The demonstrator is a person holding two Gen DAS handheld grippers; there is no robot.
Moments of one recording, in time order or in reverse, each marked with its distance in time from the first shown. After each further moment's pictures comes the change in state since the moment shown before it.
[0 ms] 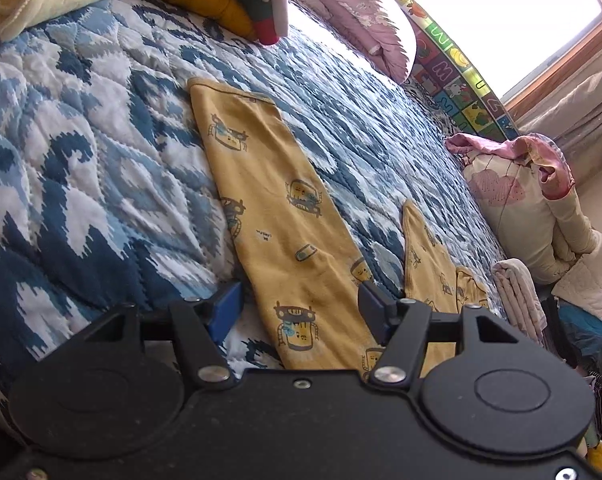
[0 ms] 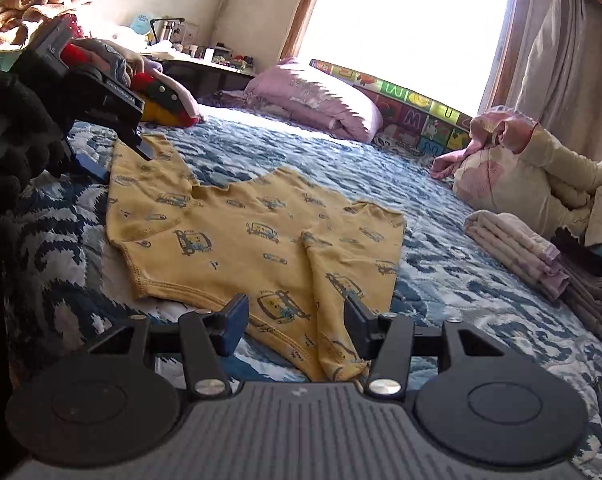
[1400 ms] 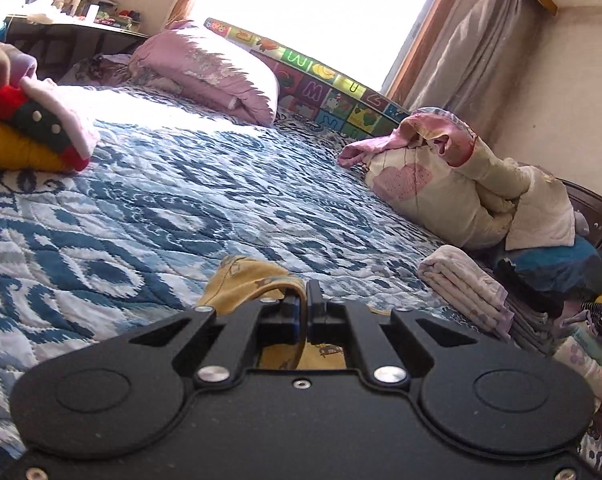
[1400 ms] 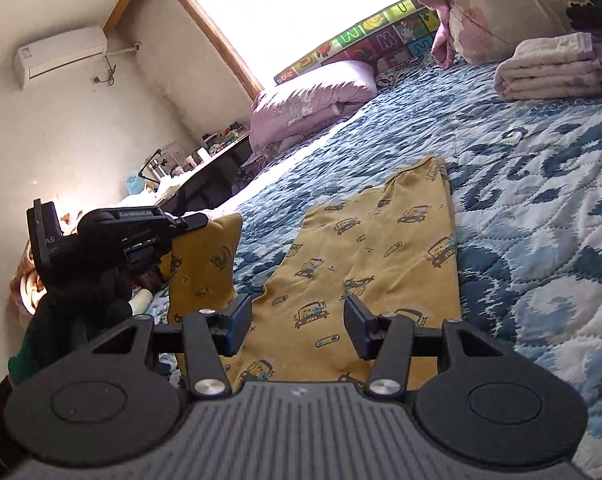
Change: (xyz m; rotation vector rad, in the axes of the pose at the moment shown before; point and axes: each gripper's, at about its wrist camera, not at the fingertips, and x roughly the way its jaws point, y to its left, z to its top) left arm 0.024 -0.157 -0.001 0.456 -0.162 -0.193; right arm 0.051 -0.124 0.007 0.904 -0.027 0.416
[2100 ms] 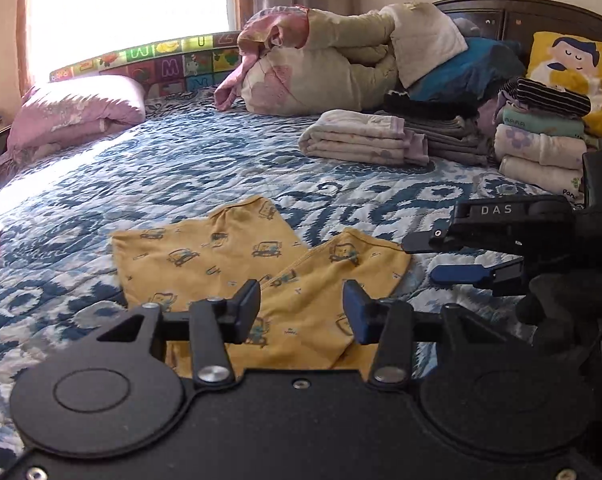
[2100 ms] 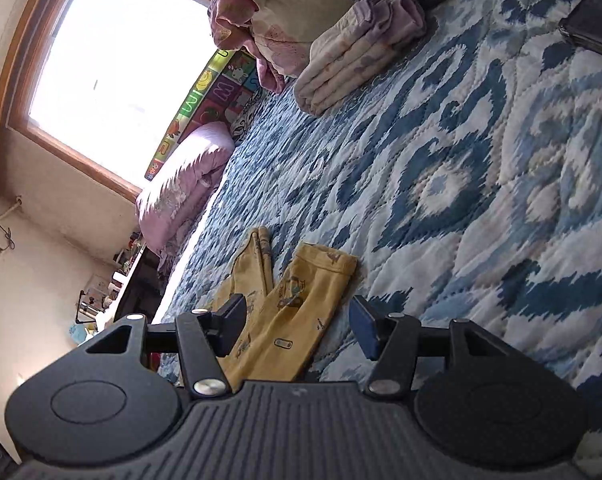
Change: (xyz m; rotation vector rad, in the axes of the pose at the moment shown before) left arm -0.038 -0.098 -0.102 0.537 0.157 -0.072; right arm -0.018 -0.106 0.030 0.358 -0.114 -0.290
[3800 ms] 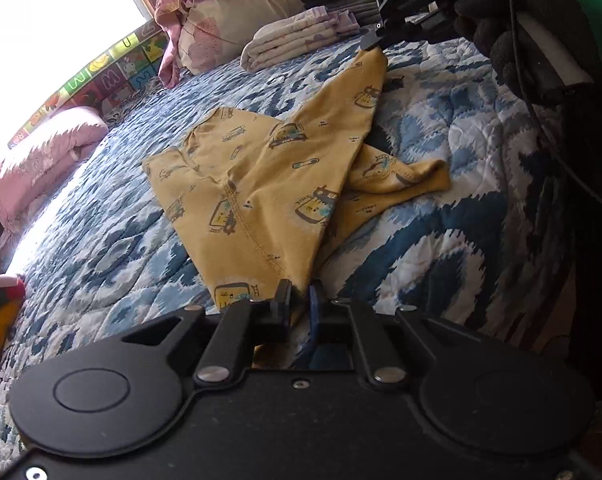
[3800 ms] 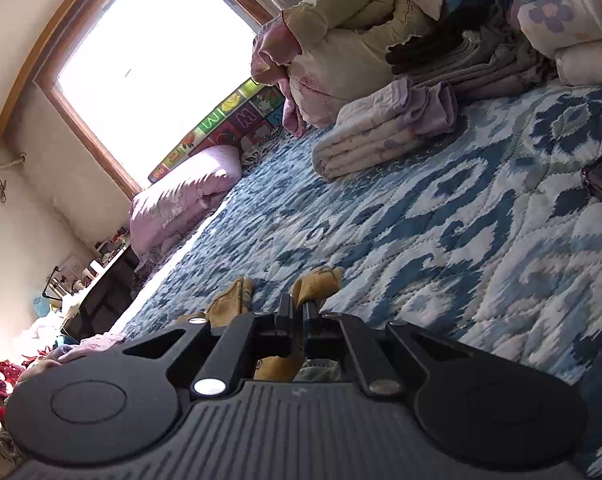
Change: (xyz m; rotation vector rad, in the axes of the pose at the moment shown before) left arm -0.022 -0.021 -0.080 0.415 0.177 -0.033; right arm -0.014 -0.012 0.034 -0.149 -0.126 -0.012
